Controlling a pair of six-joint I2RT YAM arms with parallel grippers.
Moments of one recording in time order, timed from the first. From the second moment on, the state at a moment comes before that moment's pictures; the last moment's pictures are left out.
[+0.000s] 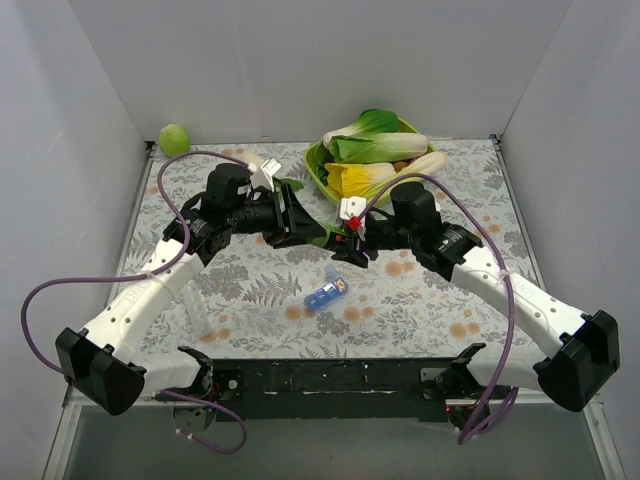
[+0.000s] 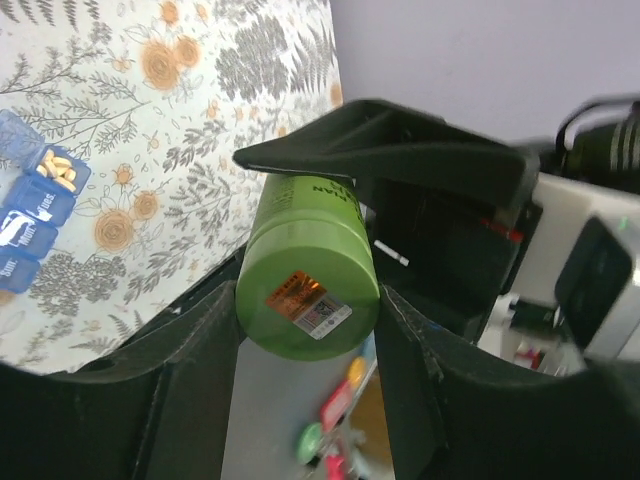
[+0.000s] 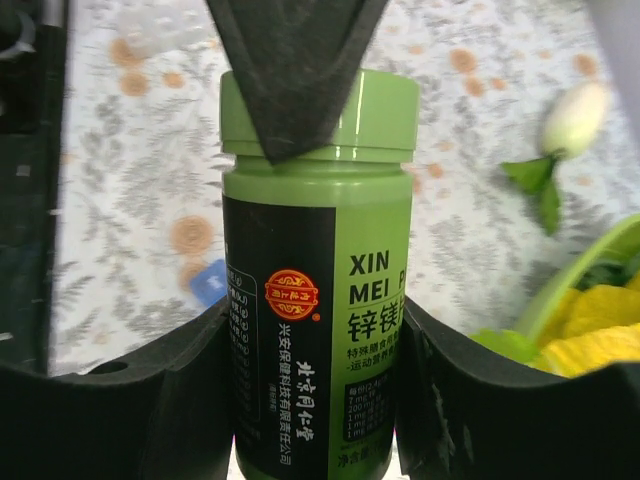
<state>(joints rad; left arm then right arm) -0.53 1.22 1.23 -0.53 0.57 -0.97 0.73 1.21 1.04 -0.26 -0.59 -0.55</state>
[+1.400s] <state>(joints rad) -0.46 1.11 1.20 -0.45 0.43 -1.04 0.78 1.29 1.15 -0.28 -0.40 -0.65</state>
